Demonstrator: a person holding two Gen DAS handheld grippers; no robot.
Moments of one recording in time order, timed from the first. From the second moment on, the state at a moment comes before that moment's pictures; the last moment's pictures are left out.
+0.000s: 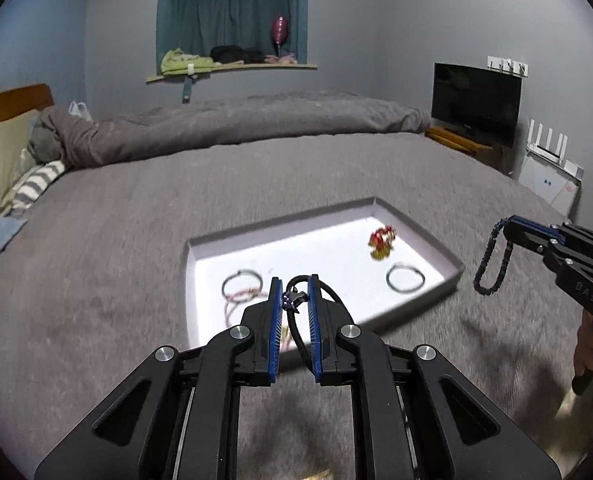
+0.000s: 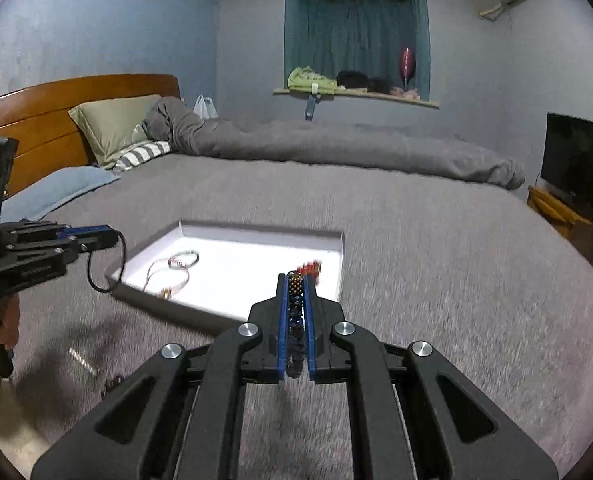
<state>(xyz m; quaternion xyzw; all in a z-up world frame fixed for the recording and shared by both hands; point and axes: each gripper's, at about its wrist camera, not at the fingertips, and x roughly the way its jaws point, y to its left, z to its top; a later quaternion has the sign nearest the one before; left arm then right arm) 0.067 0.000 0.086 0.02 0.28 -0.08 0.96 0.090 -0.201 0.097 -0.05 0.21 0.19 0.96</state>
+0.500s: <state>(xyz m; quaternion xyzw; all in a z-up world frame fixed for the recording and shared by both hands) 0.145 -0.011 0.100 0.00 0.28 -0.10 0.95 0.159 -0.169 0.122 -0.05 0.20 0.20 0.96</state>
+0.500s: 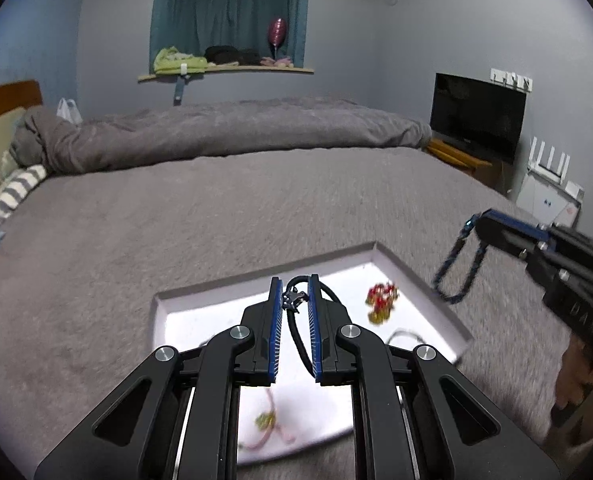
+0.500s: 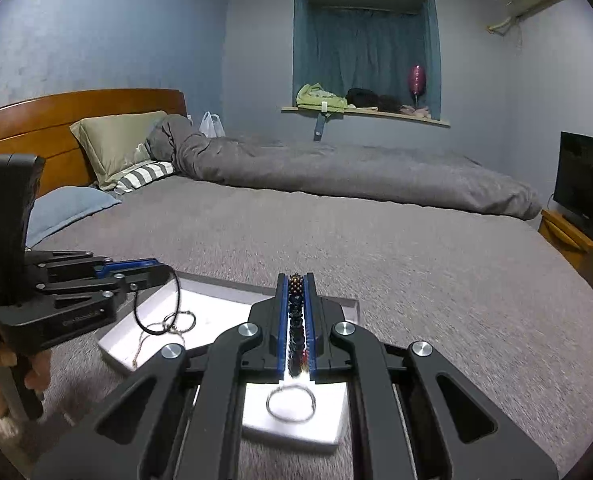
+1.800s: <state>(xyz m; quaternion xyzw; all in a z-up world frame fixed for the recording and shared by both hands) 0.219 -0.006 0.016 -0.02 0.42 -0.10 0.90 0.261 -0.134 0.036 -0.02 0.37 0.22 0.90</state>
